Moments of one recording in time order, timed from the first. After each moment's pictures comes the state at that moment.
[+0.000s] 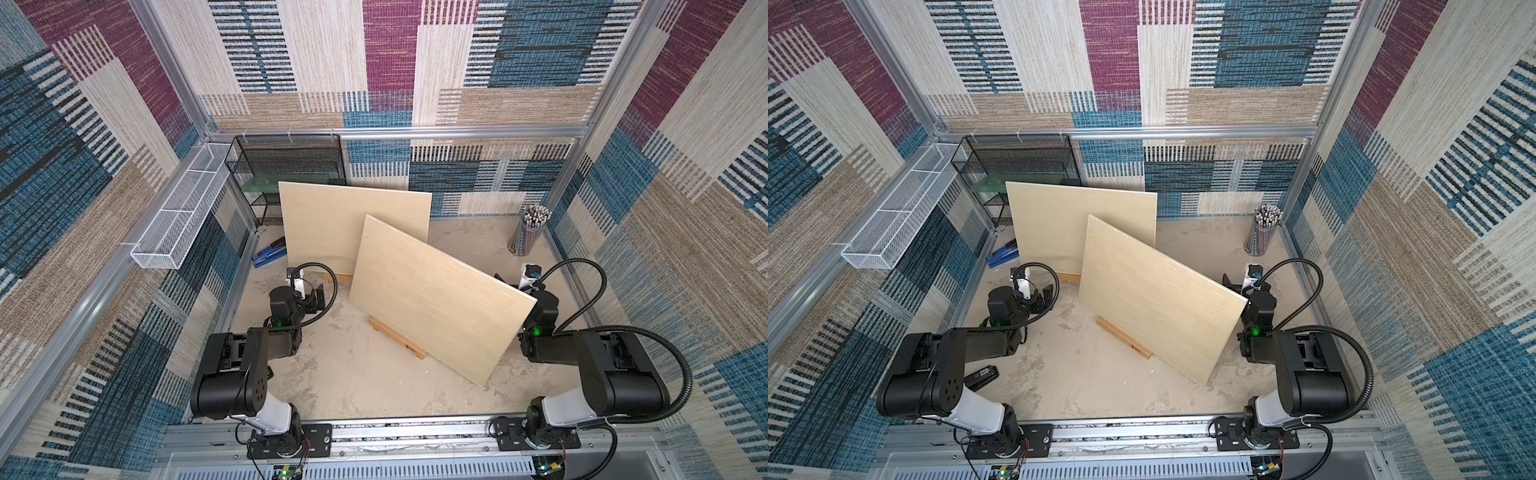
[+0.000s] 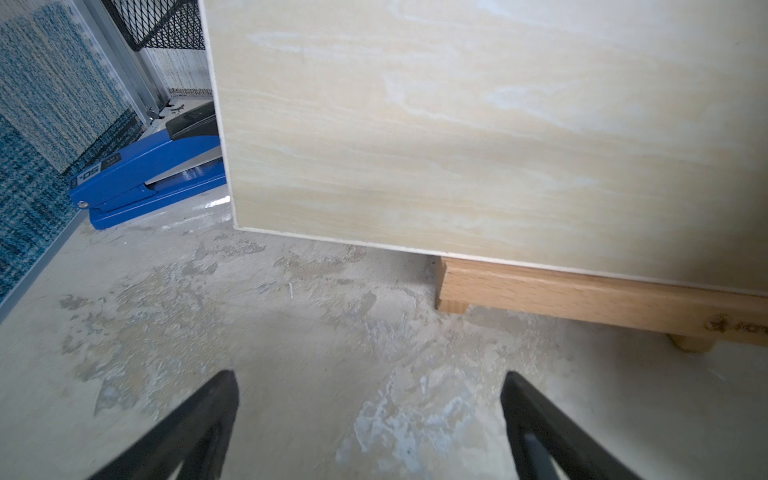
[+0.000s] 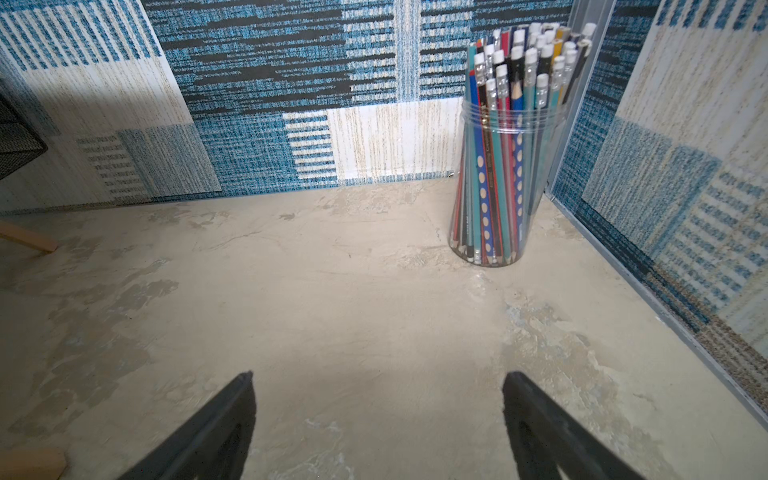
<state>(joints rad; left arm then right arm) 0.05 1.54 0.44 0.72 0.09 0.00 -0.05 1.48 0.31 1.00 -0.03 0.06</state>
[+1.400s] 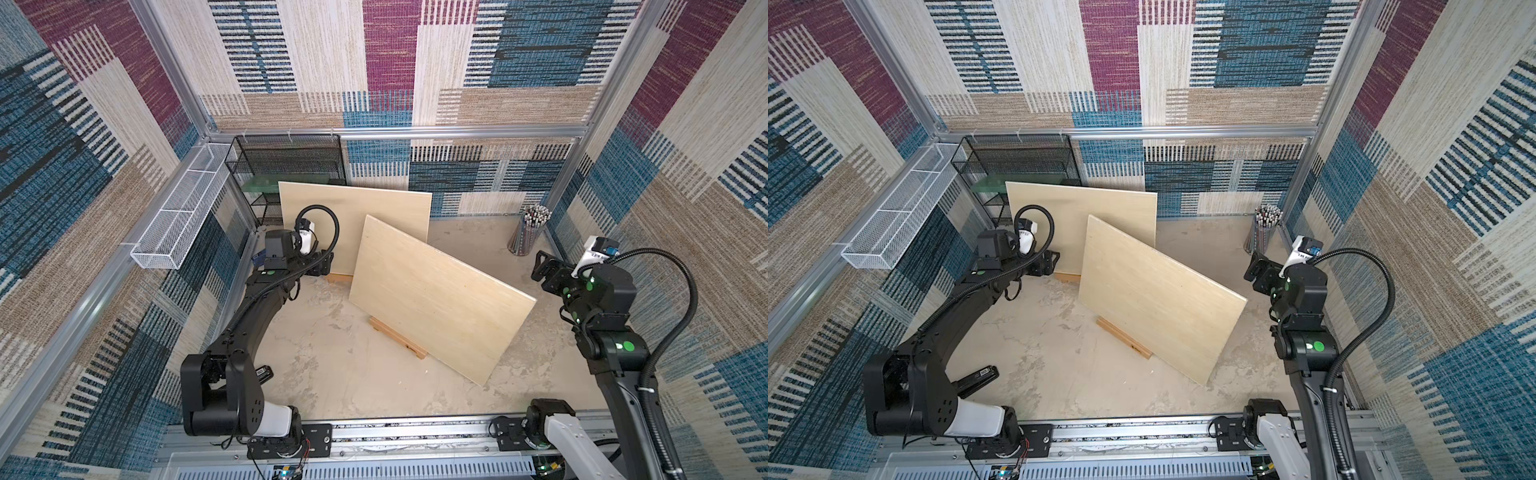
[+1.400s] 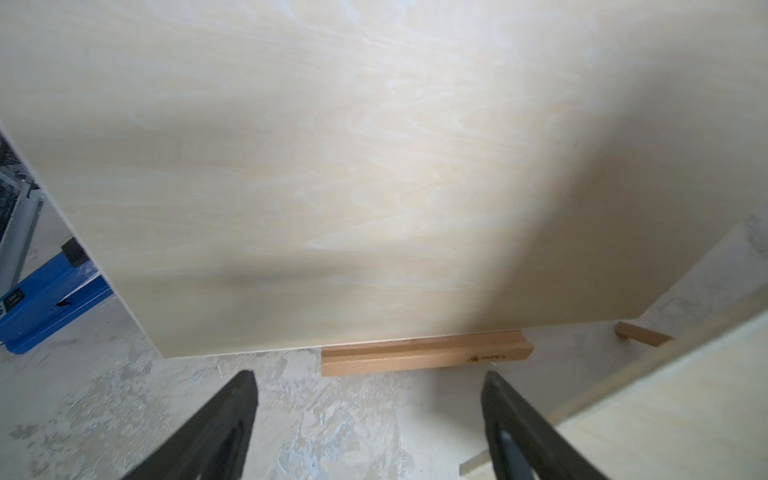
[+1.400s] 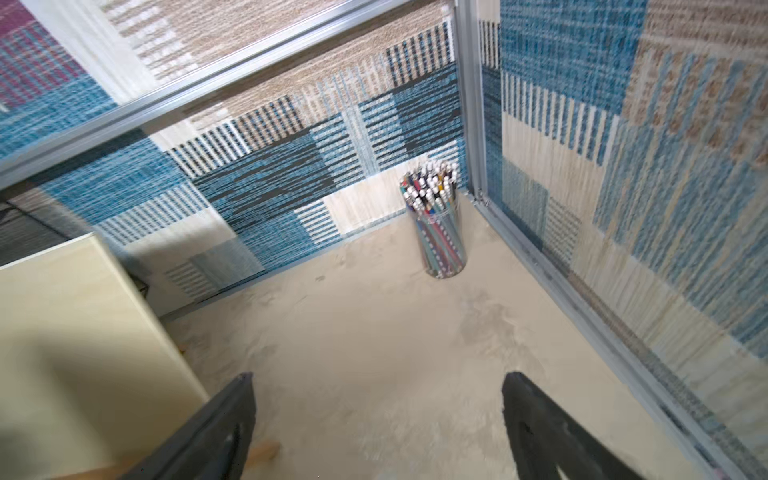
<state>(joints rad) -0.02 1.45 1.12 -0.28 0.28 0.04 -0.05 0.72 0.96 -0.53 0.05 0.37</state>
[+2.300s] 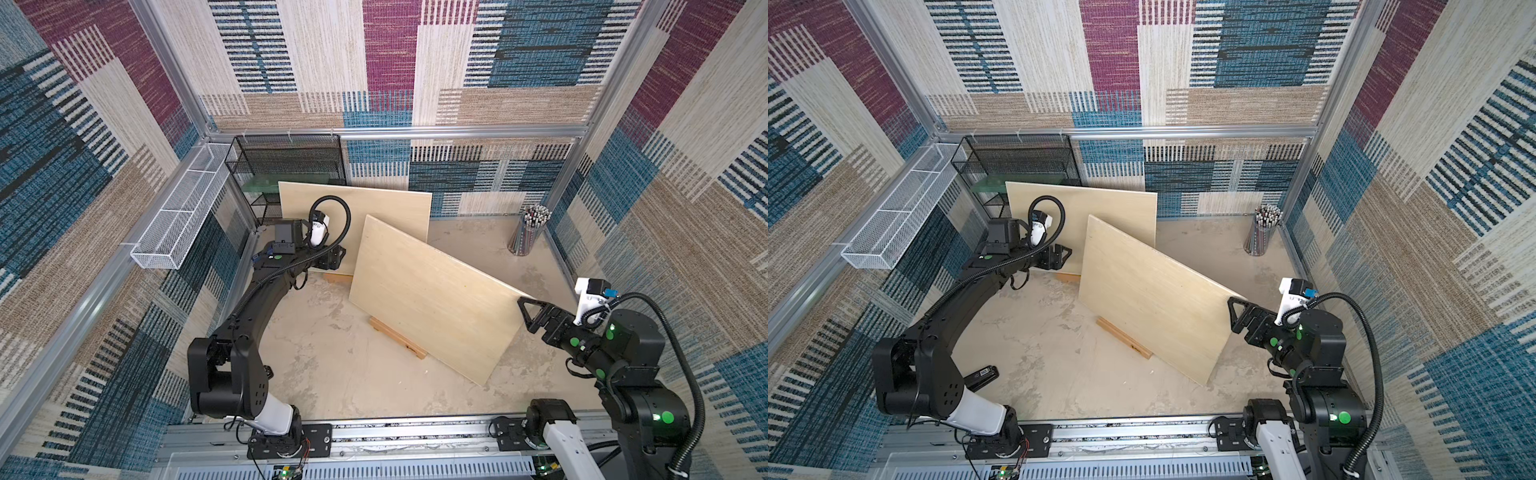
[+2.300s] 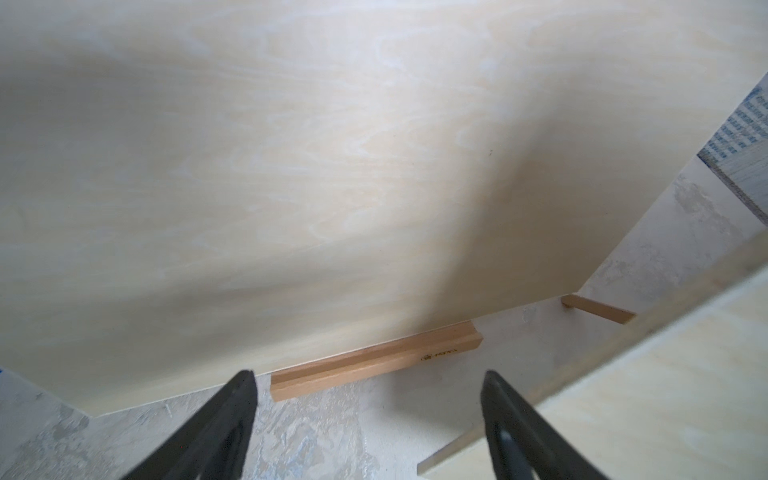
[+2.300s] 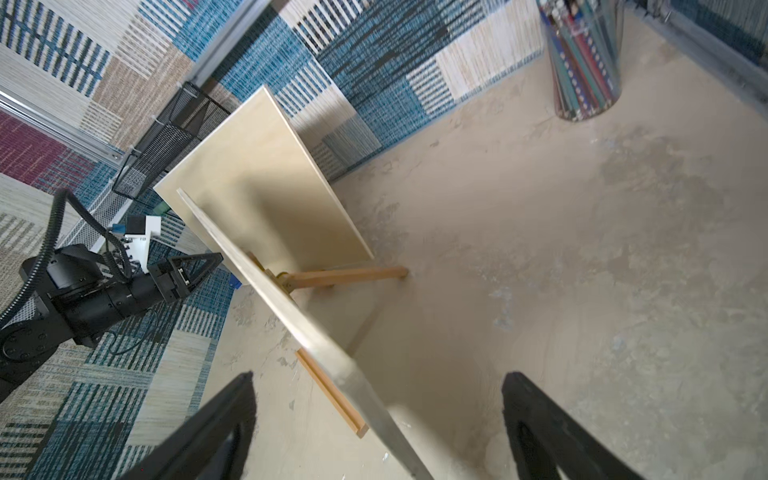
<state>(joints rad) -0.08 1.54 1.27 -0.40 0.35 0.09 -0.03 0.46 0.97 -0.95 -0.36 0.53</state>
